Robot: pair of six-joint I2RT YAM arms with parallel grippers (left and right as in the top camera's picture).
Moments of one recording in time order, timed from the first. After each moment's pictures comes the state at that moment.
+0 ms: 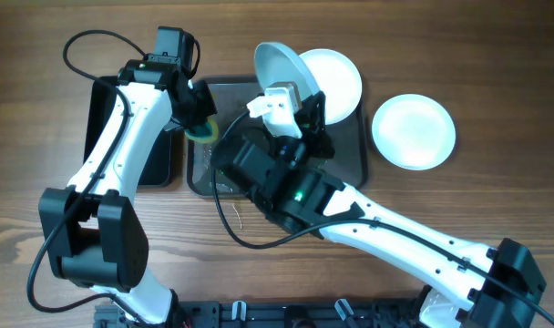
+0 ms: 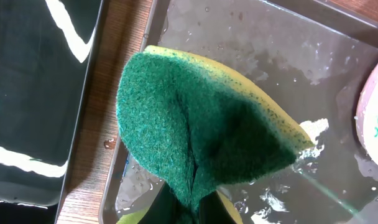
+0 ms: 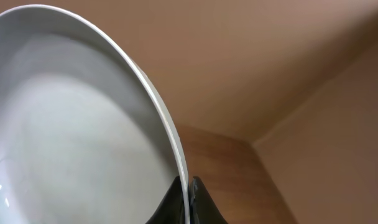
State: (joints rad) left arm -0.15 1.81 1.48 -0.96 0.03 -0.48; right arm 1.02 1.62 1.33 -0.50 1.36 0.16
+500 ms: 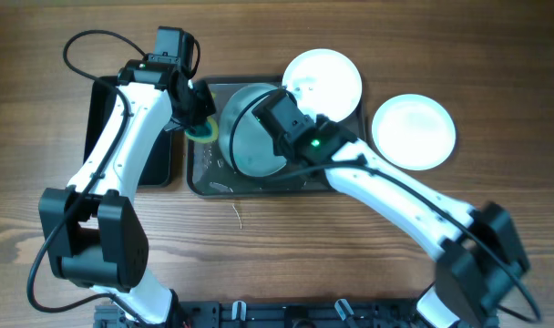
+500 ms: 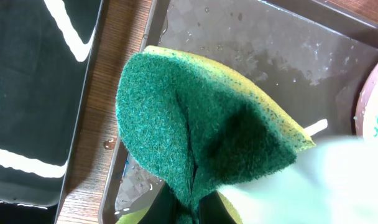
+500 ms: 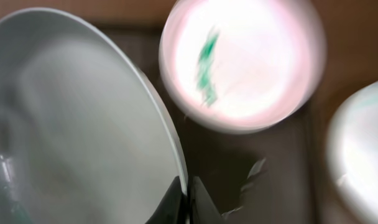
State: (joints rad) left arm -0.15 1.81 1.48 -0.96 0.03 -0.48; right arm 0.76 1.76 1.33 -0.64 0.40 0.60
